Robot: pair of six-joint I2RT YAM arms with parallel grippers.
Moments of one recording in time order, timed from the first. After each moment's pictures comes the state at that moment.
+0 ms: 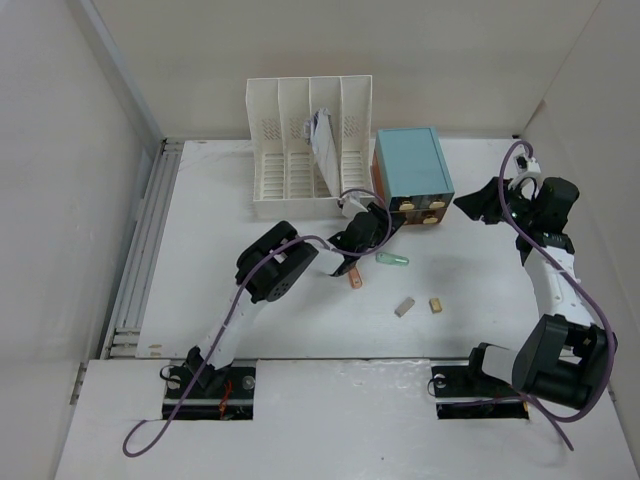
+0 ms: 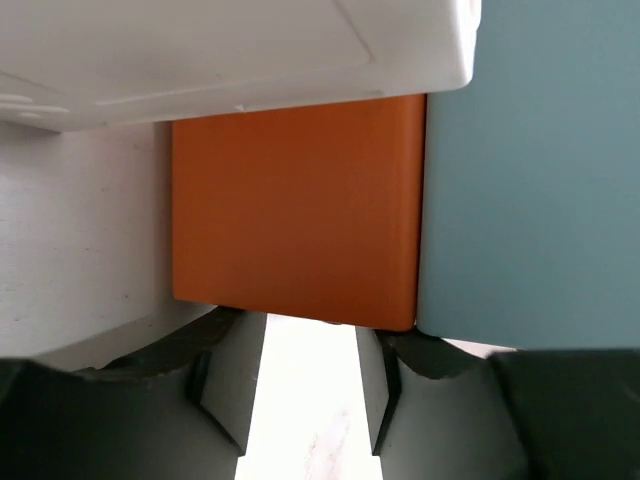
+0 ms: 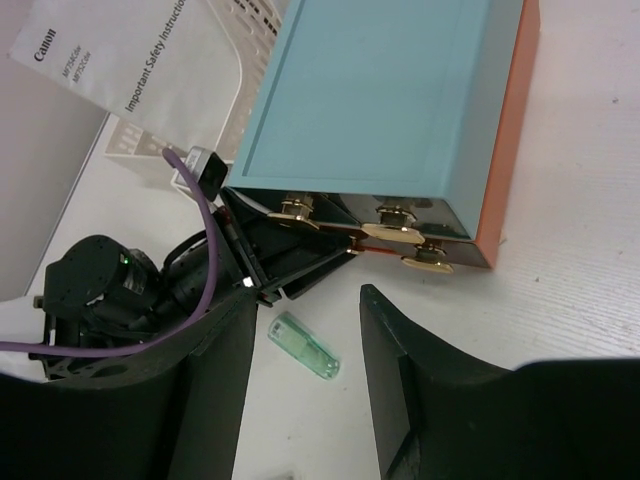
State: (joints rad) left arm -0.85 2.33 1.33 0.73 -0.20 -1.35; right arm -0.32 1.21 0.85 -0.01 -0.86 0.26
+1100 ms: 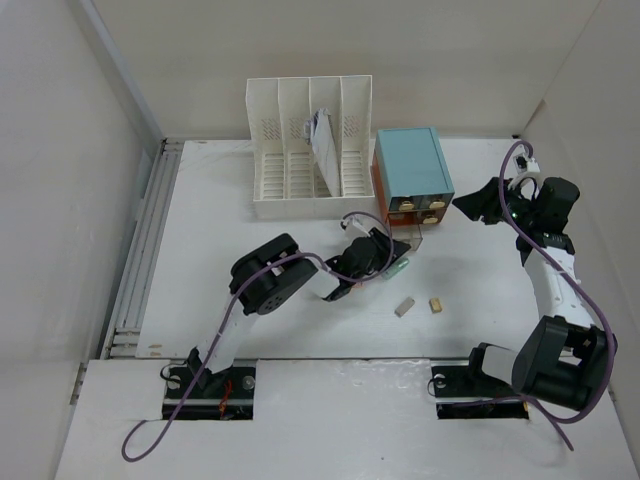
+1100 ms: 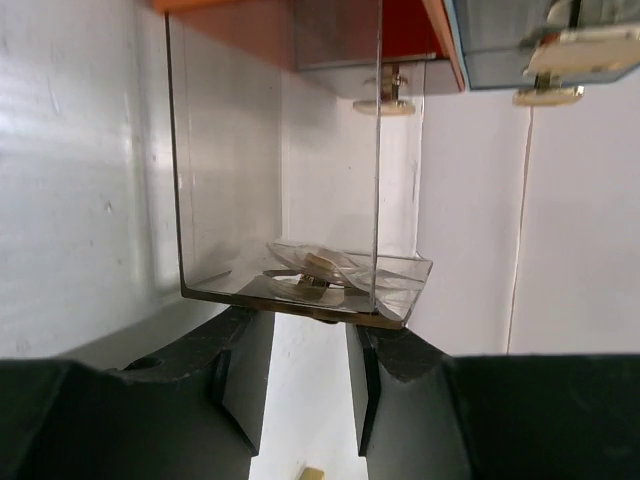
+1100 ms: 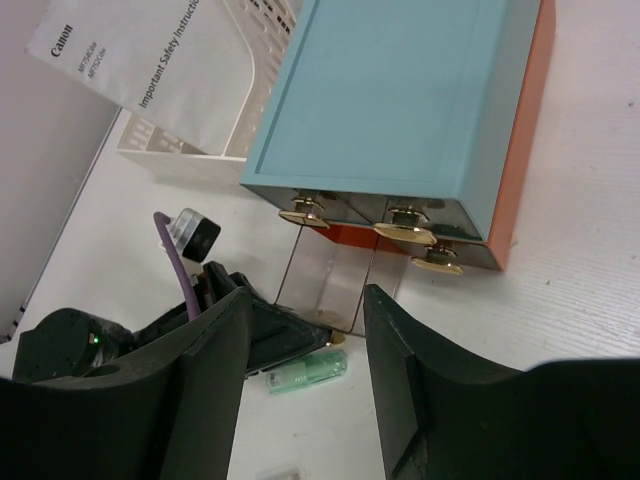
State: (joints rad) left arm -0.96 2.22 1.08 0.88 -0.17 -1.37; right arm -0.32 1.20 0.85 -0.01 -0.88 0.26
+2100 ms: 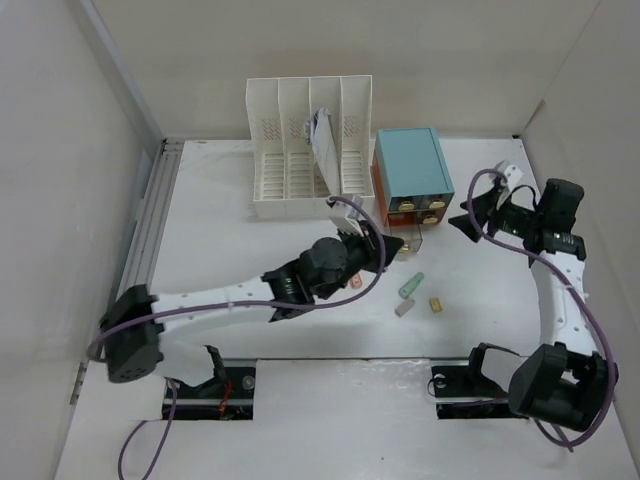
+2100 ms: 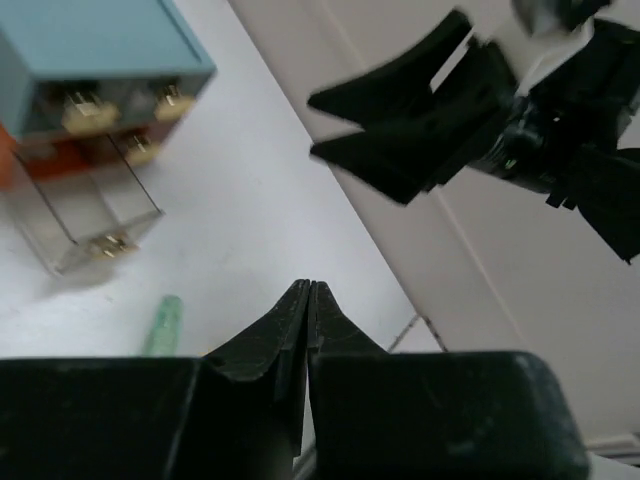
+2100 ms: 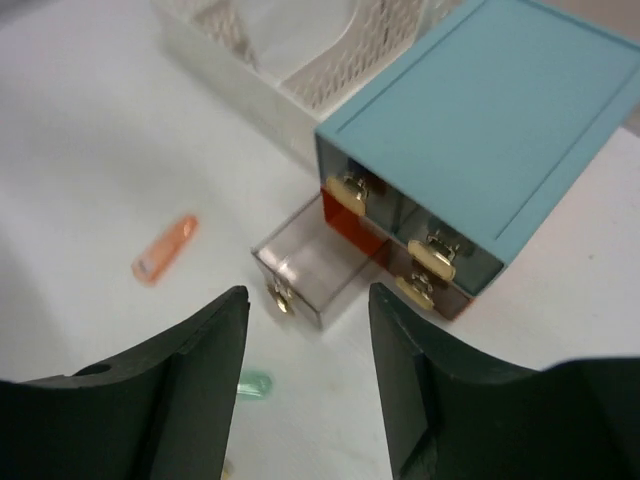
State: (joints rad) left arm -1.17 1.44 0.92 0.46 -0.31 -0.83; right arm -0.32 1.09 0.89 -0.23 -1.10 -0.31
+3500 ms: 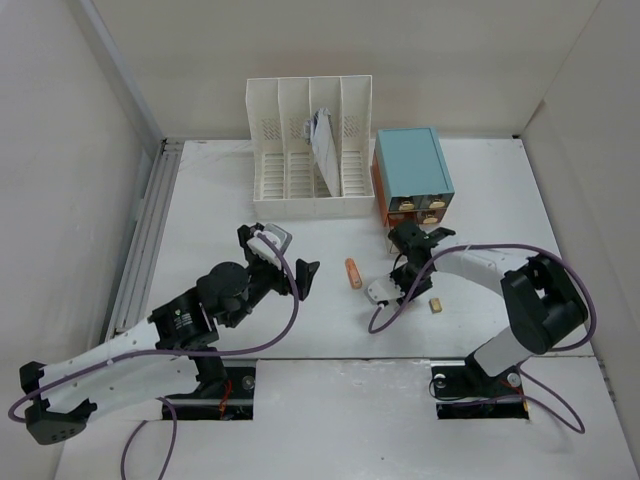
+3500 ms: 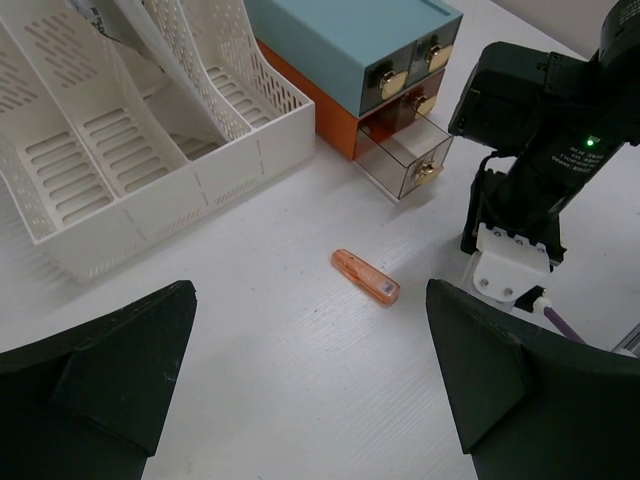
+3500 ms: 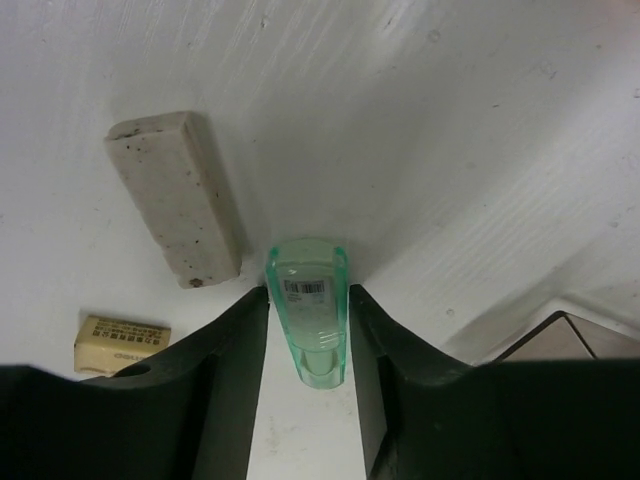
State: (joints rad) left arm -1.10 0.65 0.73 -0.23 -0.46 -0.10; right arm 0.55 1.55 0.88 -0.80 -0.16 -1.60
